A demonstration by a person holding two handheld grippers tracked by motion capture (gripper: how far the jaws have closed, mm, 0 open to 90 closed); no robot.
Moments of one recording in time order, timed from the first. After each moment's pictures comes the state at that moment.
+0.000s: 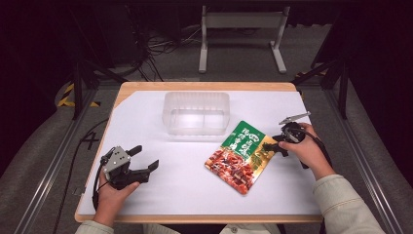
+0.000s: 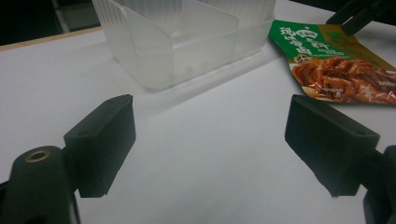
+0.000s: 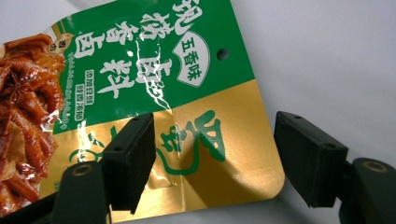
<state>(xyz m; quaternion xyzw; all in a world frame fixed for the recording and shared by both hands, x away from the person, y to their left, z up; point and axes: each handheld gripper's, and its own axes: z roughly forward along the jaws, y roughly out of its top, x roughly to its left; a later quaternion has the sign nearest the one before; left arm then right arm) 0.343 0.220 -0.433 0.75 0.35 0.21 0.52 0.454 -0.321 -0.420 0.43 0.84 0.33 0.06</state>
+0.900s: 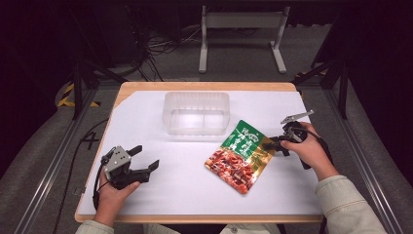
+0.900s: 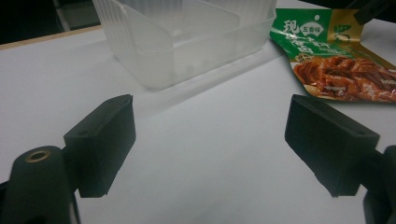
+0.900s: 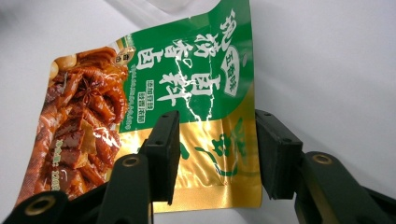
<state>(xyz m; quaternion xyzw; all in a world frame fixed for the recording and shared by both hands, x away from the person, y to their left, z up) 0.344 0.218 -0.434 0.75 0.35 0.21 0.52 0.445 -0.317 -0.404 0.40 0.84 0.36 0.02</state>
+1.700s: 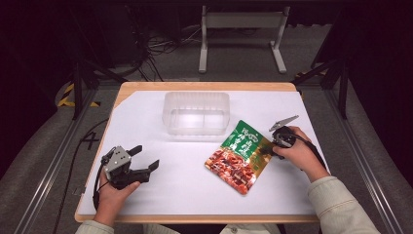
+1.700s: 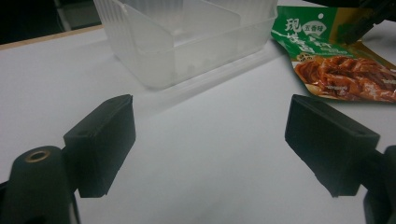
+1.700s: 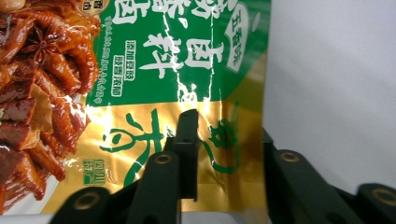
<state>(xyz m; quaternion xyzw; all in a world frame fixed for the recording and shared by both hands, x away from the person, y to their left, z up) 0.344 0.218 -0.434 0.75 0.35 0.21 0.51 0.445 -0.295 -0.421 0.37 0.88 0.29 0.05</state>
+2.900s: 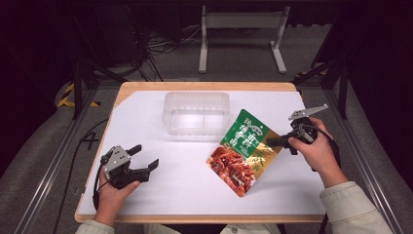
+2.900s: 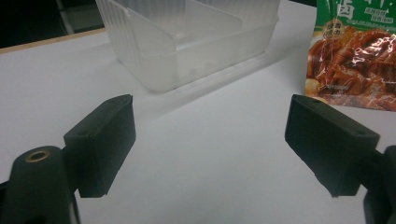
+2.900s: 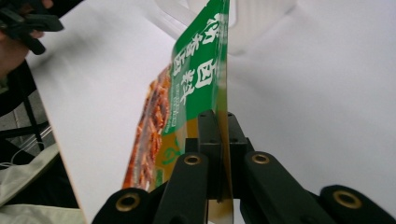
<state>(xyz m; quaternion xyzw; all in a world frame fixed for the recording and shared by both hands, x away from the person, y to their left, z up) 0.344 0.219 -0.433 0.75 0.35 0.22 0.52 0.401 -0.303 -0.330 0.37 0.84 0.40 0.02</state>
